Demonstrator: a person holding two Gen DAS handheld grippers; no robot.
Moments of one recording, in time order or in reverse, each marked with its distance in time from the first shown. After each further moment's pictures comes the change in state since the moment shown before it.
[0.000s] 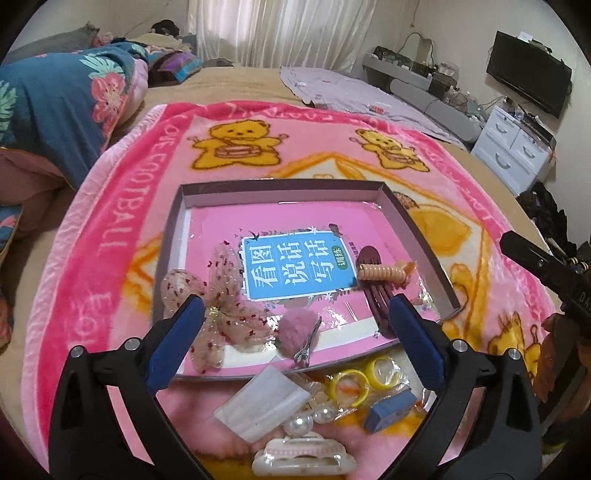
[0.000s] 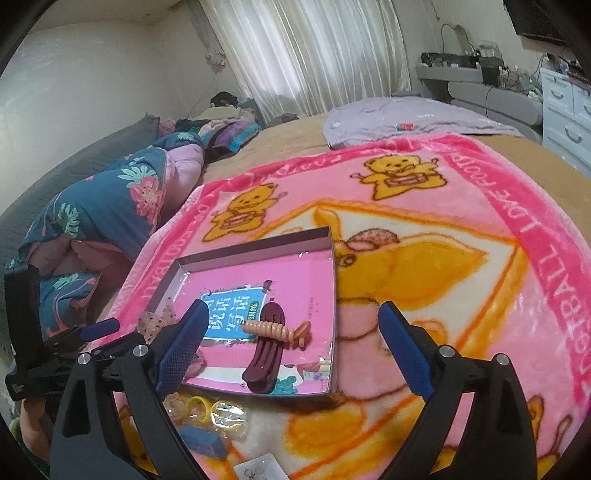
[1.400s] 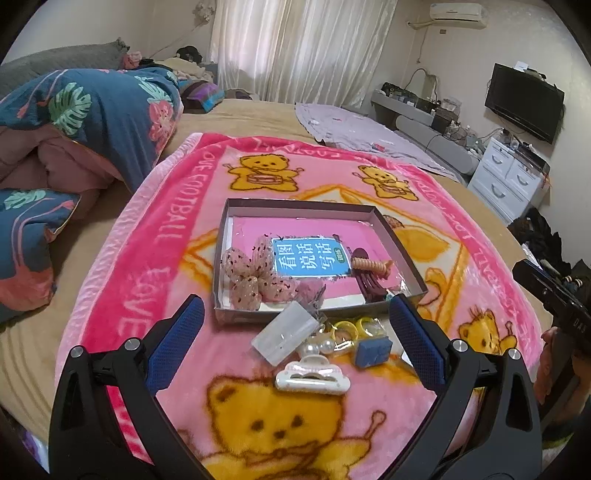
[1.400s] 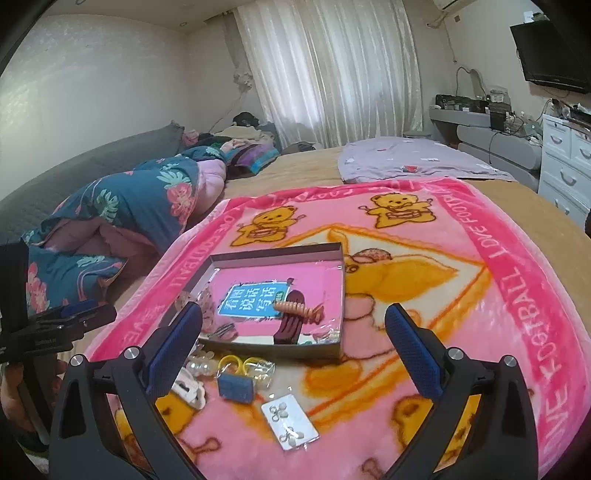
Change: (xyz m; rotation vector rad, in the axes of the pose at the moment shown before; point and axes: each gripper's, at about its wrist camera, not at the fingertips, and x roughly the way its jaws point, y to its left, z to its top) left arm -0.107 0.012 -0.047 -0.045 -0.135 0.025; right arm -0.103 0.041 -0.039 -0.117 -0.098 -0.001
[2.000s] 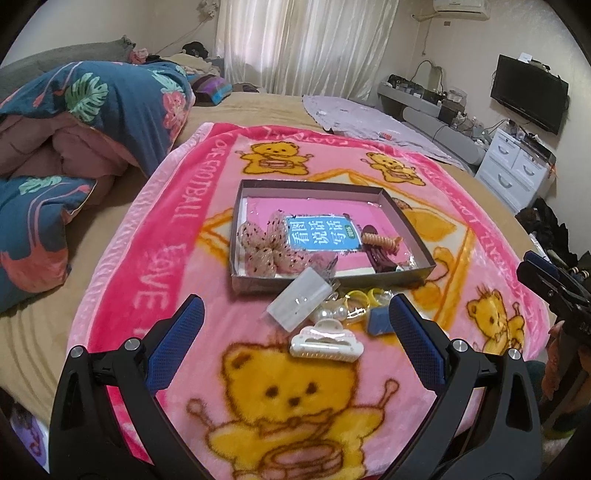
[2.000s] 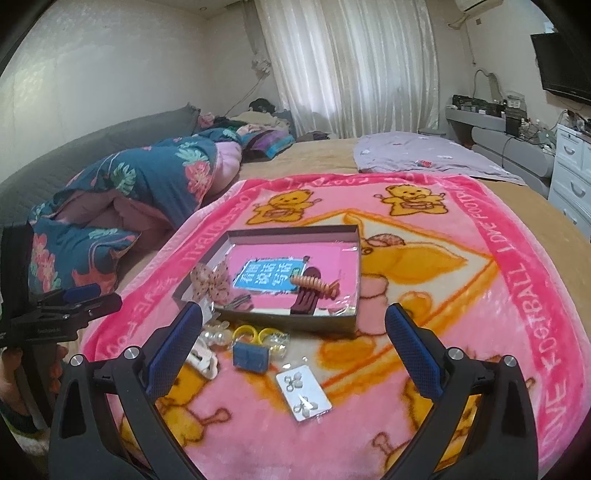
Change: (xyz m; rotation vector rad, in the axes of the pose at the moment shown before) left arm -0.015 0.006 -0.028 0.007 0.028 0.041; right arm -0.009 0.021 -0.021 -0.069 0.058 0.030
